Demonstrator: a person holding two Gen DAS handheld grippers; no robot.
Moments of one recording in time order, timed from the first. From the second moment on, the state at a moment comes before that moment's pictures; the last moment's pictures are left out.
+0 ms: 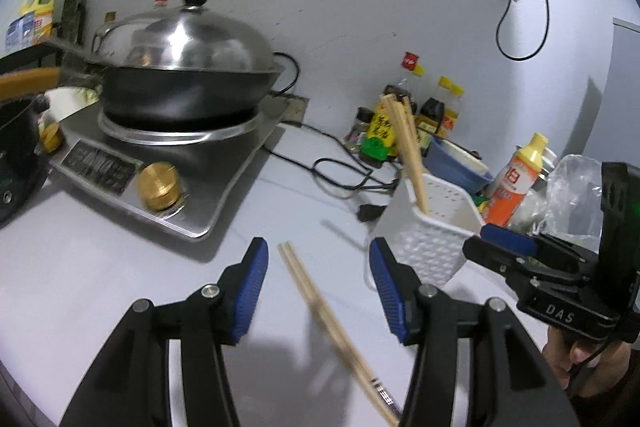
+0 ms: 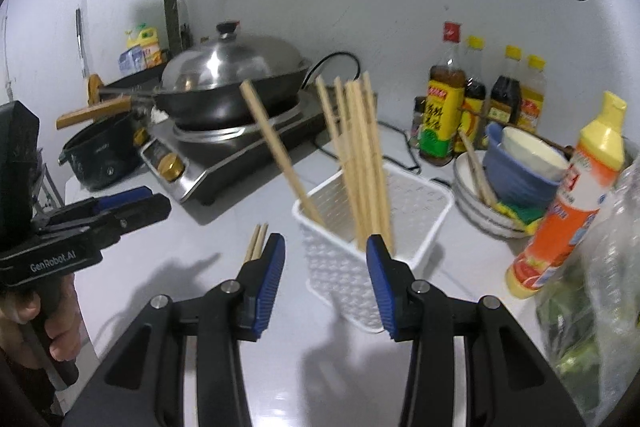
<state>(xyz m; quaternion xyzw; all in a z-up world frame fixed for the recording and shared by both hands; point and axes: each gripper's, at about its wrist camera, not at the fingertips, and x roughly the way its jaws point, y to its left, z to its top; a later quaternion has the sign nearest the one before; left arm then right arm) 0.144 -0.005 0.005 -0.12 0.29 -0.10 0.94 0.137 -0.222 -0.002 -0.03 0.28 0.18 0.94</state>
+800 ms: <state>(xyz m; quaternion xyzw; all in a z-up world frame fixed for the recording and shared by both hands) 0.134 0.072 -0.052 -0.15 0.33 -0.04 0.93 0.169 -0.139 -0.098 -0.08 0.40 0.21 0.89</state>
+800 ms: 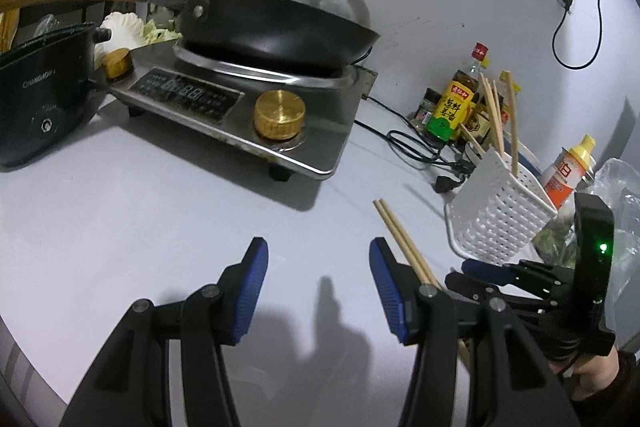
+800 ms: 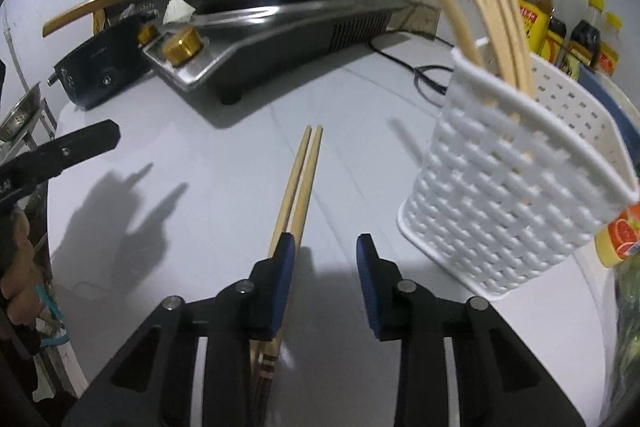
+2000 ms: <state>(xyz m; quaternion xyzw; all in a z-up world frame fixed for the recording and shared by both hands) 0.156 -0.006 -0.062 -0.09 0.39 -0.07 0.92 0.149 -0.167 -0.074 -0.07 0.35 0.26 0.90</state>
